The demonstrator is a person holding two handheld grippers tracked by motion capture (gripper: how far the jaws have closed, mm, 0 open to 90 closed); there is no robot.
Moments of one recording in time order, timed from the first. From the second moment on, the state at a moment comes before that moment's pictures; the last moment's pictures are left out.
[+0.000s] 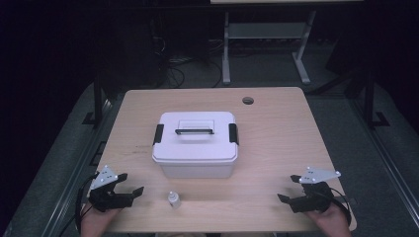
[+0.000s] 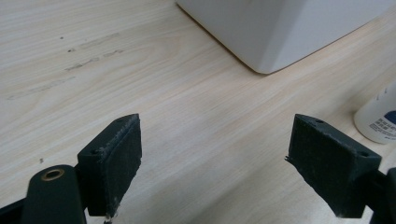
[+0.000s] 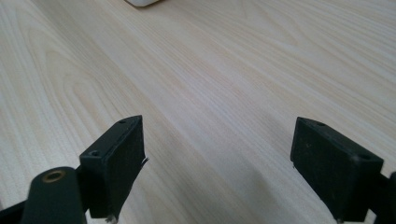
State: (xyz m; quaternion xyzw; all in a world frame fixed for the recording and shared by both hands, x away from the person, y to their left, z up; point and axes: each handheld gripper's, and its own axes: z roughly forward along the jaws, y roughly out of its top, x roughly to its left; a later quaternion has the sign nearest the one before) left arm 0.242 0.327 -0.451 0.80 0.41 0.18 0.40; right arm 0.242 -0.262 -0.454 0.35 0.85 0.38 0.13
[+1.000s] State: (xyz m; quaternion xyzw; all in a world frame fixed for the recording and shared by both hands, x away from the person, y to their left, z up) left arm 0.245 0.329 -0.449 0.80 0.40 0.17 0.41; right arm 0.284 -0.232 -0.366 0.27 0.89 0.35 0.09
